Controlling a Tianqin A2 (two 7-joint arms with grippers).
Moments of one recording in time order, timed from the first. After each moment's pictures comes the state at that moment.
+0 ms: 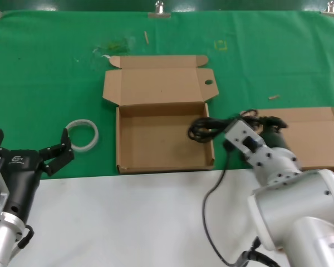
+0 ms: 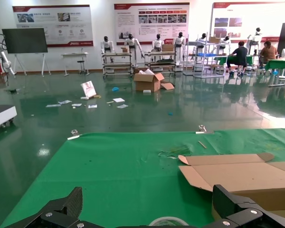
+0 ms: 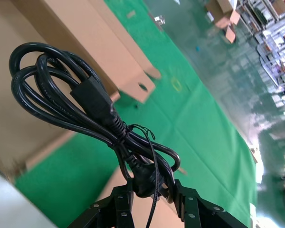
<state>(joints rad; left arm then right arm) 0.00 -0.30 1.60 -1.60 -1.80 0.00 0.00 0.36 0.00 -1.77 1.51 2.75 0.81 -2.03</state>
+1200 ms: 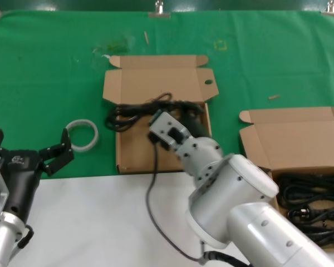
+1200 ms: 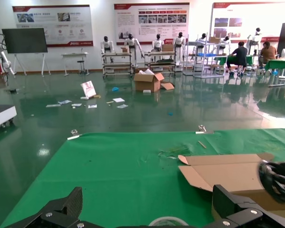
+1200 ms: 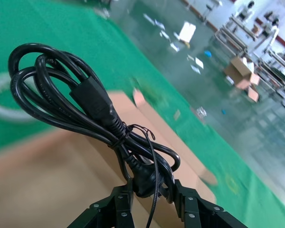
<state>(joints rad) 0.00 -0.30 1.60 -1.60 -1.80 0.00 0.00 0.58 0.03 -2.22 1.21 2.75 0.60 -1.56</state>
